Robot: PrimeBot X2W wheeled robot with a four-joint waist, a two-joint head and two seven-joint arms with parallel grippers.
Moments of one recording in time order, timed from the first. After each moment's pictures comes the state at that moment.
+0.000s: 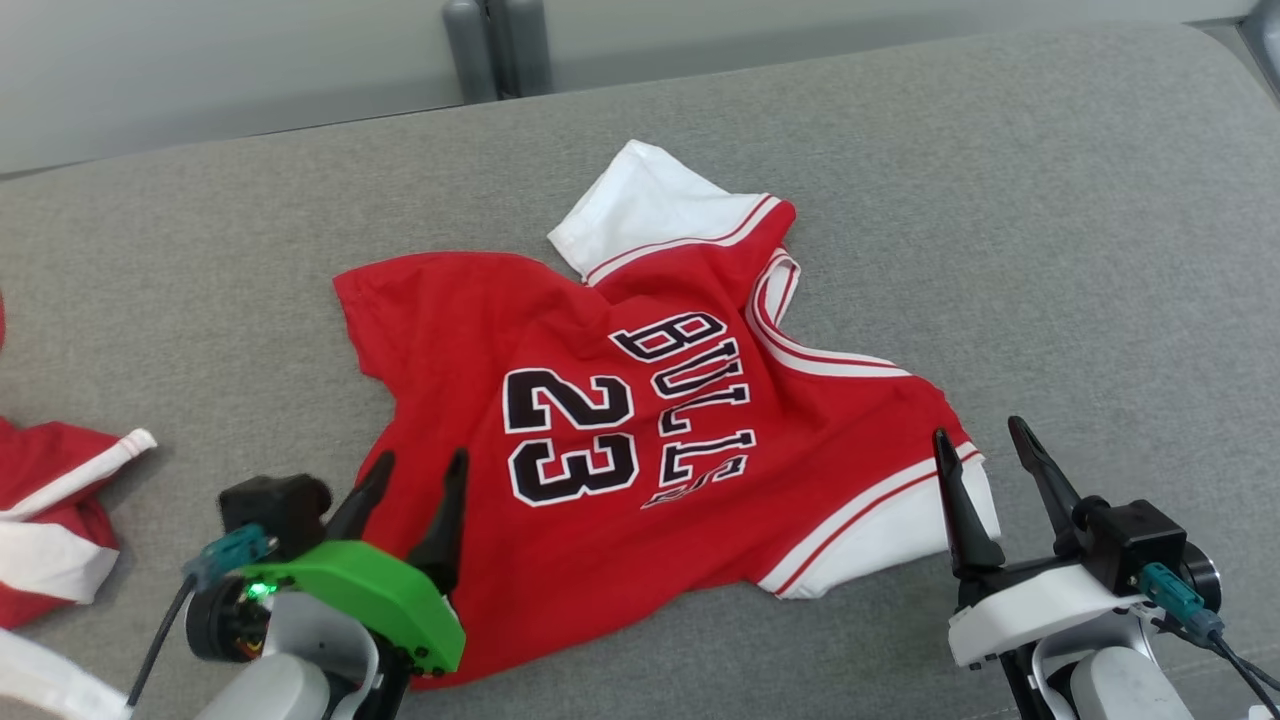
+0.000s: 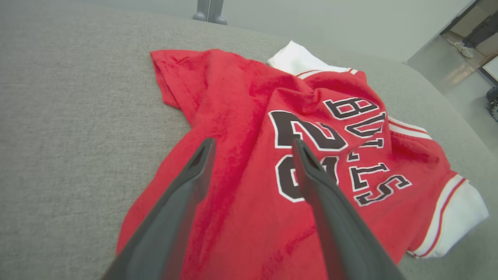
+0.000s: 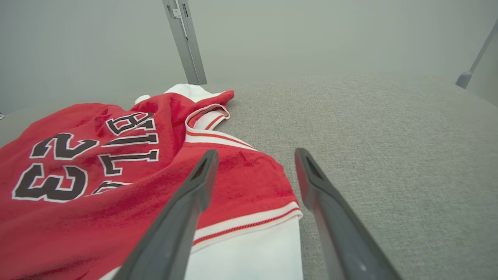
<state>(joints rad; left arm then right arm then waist) -0.20 0.50 -0.63 -0.06 -0.93 0.33 -0.03 -0.05 -0.07 0.05 0.18 0.14 0.13 -0.26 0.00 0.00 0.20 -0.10</state>
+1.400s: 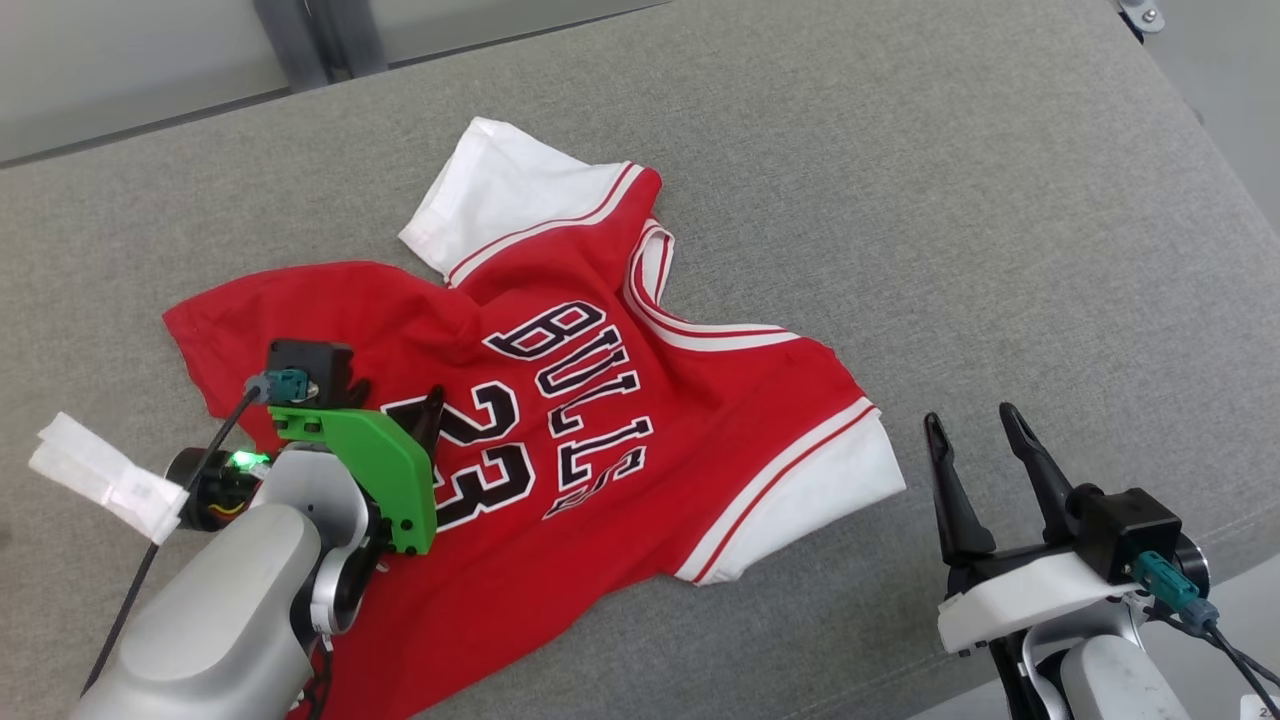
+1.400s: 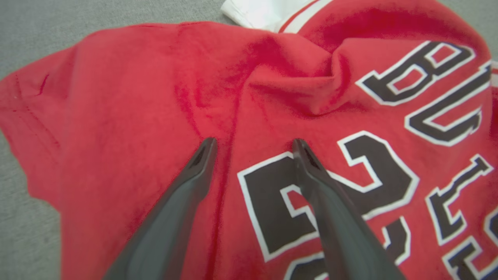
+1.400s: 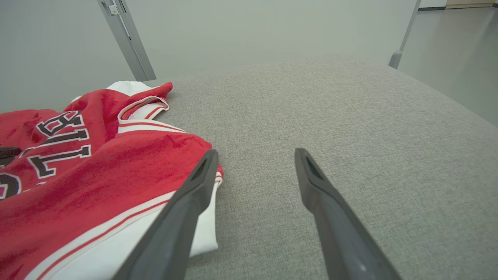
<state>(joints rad) -0.56 0.44 -0.78 0.39 -0.84 0.22 0.17 -0.07 -0.05 0.05 0.18 0.16 0.13 -0.26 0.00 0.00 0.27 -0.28</state>
